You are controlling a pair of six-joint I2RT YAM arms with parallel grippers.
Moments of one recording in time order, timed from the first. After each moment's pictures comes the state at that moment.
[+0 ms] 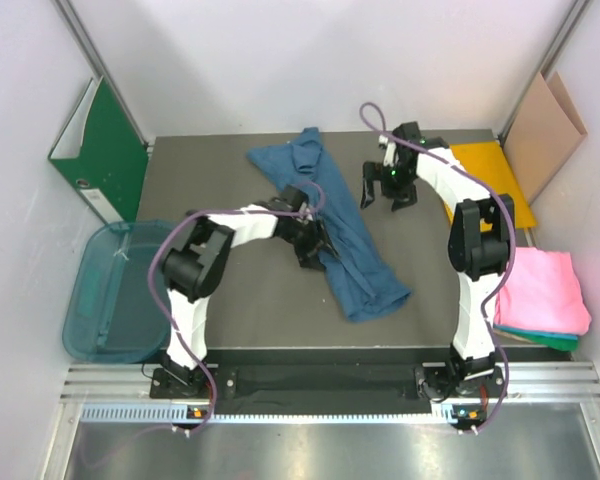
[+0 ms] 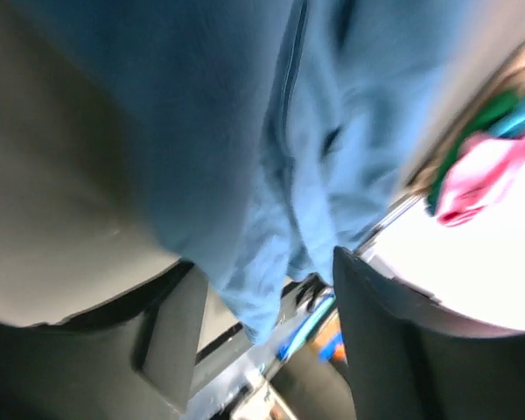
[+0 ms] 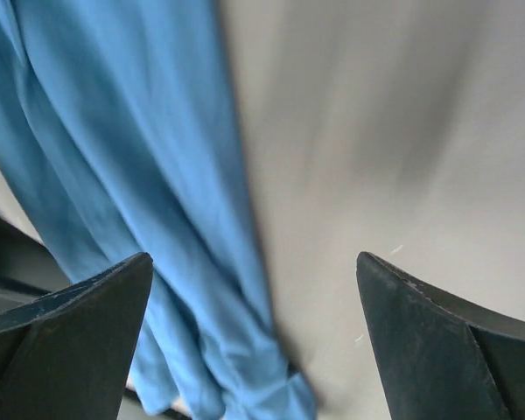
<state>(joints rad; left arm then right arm) -0.50 2.01 1.31 -0.35 0.62 -0.94 0.25 2.10 1.80 -0.91 -0.28 0.17</state>
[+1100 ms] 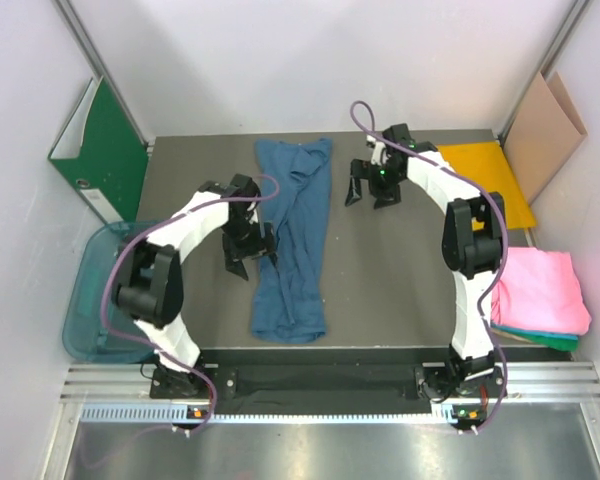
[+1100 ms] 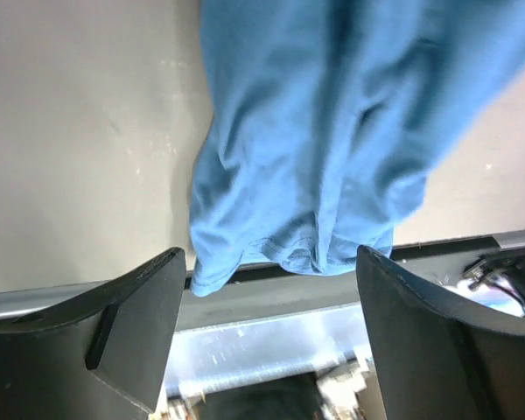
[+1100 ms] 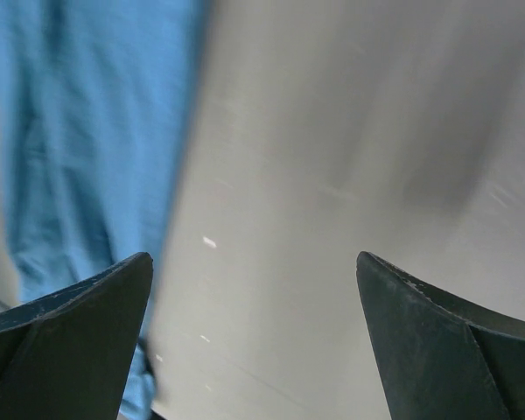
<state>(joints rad) -0.33 1.77 1.31 -1.08 0.27 -0.55 0.26 2.15 1.81 -0.79 -0.39 0.21</state>
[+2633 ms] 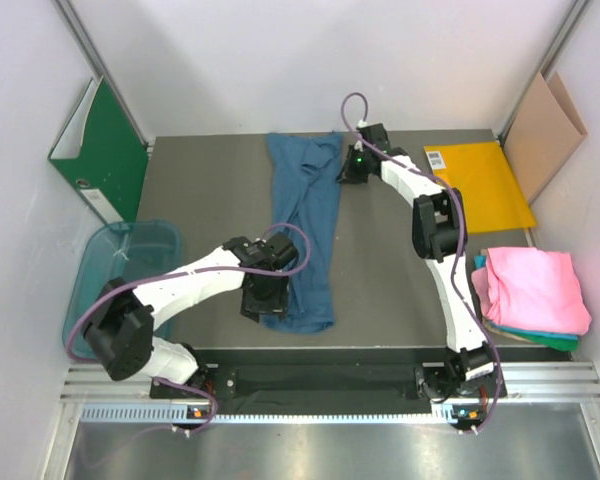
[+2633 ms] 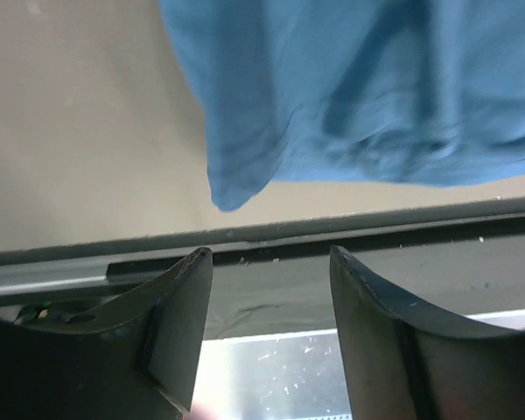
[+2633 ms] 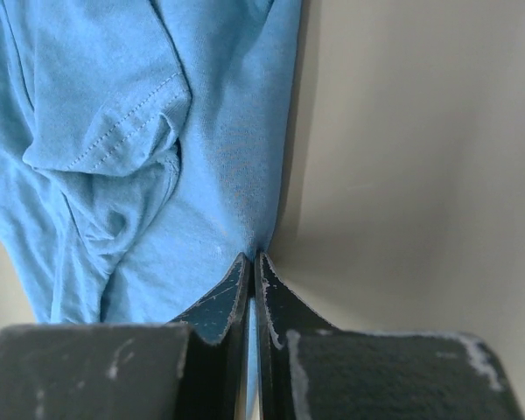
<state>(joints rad) -0.80 1.41 0.97 -1.00 0.01 -0.74 0.31 2.57 2.22 -0.45 -0.29 0.51</state>
